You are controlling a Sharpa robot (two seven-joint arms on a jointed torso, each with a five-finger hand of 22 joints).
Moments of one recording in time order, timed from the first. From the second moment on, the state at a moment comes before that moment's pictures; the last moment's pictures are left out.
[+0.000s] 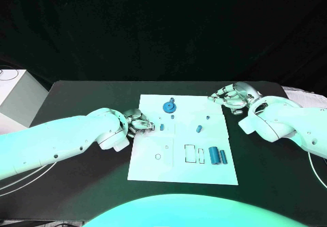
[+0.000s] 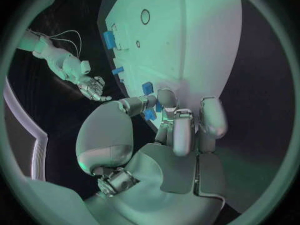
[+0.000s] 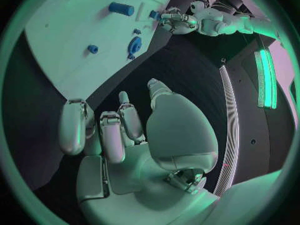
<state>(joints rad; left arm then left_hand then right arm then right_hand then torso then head) 1.07 -0.83 -0.05 1.56 -0.90 -0.20 -0.45 0.88 -0.17 0.99 0.12 0.22 0.85 0.03 0.93 0.57 1.27 -0.05 1.05 0.57 1.46 -0.10 1.52 1.31 0.10 1.30 0.02 1.37 1.22 1.24 -0.91 -0.16 1.54 -0.76 -0.47 -0.08 1.22 -0.12 0.08 0.29 0.32 0.87 0.17 0.24 0.25 1.36 0.09 1.36 1.31 1.47 0.01 1.54 1.31 0.05 1.43 0.12 1.26 1.31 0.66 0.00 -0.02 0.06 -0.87</state>
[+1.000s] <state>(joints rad) 1.10 -0.84 -0.04 1.58 -0.97 -0.14 -0.46 0.79 -0.09 0.98 0.11 0.21 0.88 0.04 0.91 0.55 1.29 -0.04 1.06 0.61 1.46 -0.10 1.52 1.31 0.10 1.30 0.02 1.37 1.23 1.24 -0.91 -0.16 1.54 -0.76 -0.47 -0.08 1.22 -0.12 0.08 0.29 0.32 0.87 0.17 0.25 0.25 1.36 0.09 1.36 1.31 1.47 0.01 1.54 1.31 0.05 1.43 0.12 1.26 1.31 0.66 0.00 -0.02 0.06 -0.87</state>
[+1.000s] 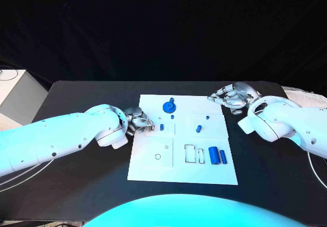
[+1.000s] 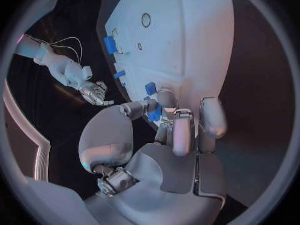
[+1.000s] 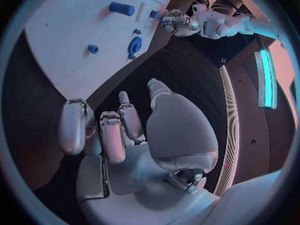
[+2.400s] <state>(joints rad) 1.11 -0.80 -0.04 1.57 -1.09 0.01 -0.51 0.76 -0.06 0.97 0.09 0.20 0.89 0.04 0.90 0.55 1.29 -0.05 1.07 0.63 1.46 -0.10 1.53 1.31 0.10 1.30 0.02 1.37 1.23 1.24 -0.91 -0.16 1.54 -0.76 -0.47 -0.09 1.22 -0.12 0.08 0.29 0.32 0.87 0.17 0.25 0.25 1.36 0.09 1.36 1.31 1.47 0.01 1.54 1.31 0.05 1.43 0.12 1.26 1.31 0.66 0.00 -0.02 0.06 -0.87</state>
